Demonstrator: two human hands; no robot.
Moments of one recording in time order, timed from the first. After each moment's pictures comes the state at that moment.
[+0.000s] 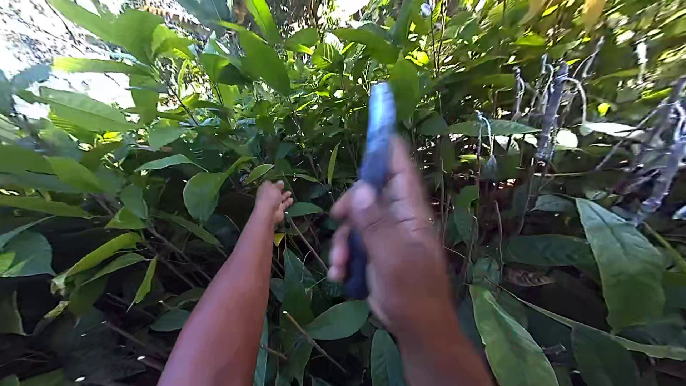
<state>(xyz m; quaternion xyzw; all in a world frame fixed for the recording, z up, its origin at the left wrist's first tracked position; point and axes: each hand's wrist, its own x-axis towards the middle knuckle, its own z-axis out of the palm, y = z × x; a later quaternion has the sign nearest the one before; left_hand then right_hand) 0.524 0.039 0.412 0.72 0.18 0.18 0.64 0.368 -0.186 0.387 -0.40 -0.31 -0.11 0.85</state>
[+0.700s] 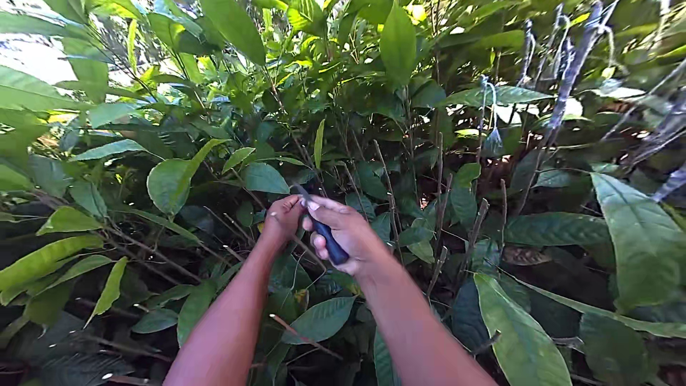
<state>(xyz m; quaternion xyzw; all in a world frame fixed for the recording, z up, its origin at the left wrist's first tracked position) 0.514 0.044 0.329 0.90 -0.03 0.16 0.41 0.450 -0.150 0.343 -0.36 -0.16 0.24 0.89</state>
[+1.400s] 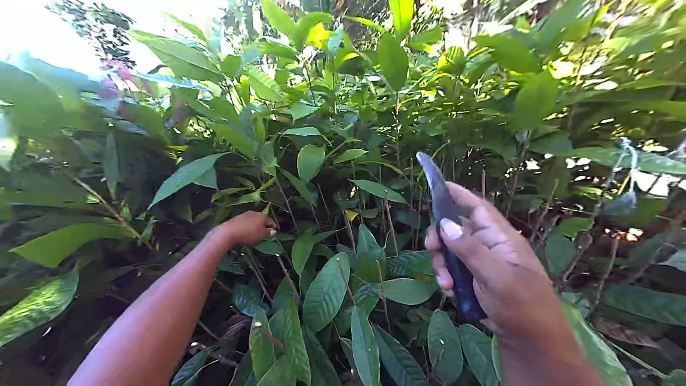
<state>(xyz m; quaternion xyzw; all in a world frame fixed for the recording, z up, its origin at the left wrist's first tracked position) 0.273 0.217 0.455 0.99 0.13 -0.06 -0.01 0.314 -0.186 0.384 -0.53 -0.38 -0.03 0.76</state>
